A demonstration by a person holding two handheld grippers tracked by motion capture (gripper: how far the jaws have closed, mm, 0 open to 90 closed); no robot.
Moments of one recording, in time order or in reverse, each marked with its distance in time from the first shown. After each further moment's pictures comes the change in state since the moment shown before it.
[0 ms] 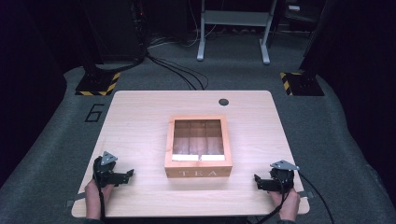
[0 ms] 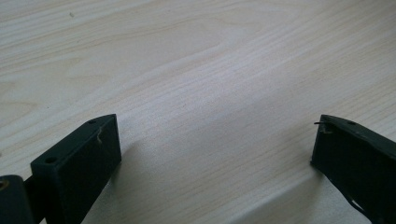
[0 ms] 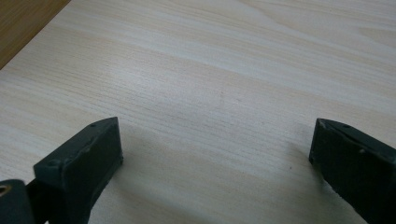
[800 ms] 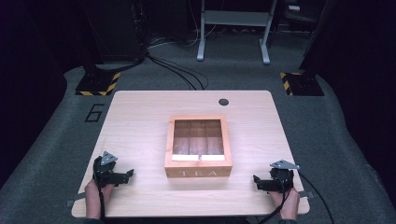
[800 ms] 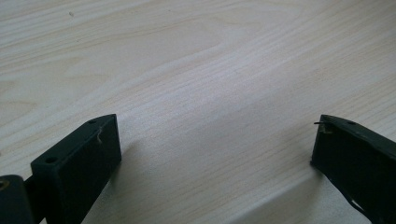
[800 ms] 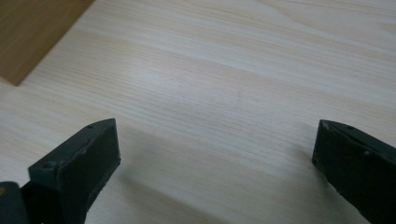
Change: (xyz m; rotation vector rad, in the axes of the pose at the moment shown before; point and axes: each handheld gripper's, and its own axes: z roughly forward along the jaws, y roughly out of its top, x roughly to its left) left arm 0.000 0.000 0.000 -0.006 0.004 -0.002; right arm 0.001 0.002 -0.002 0.011 0.054 0.008
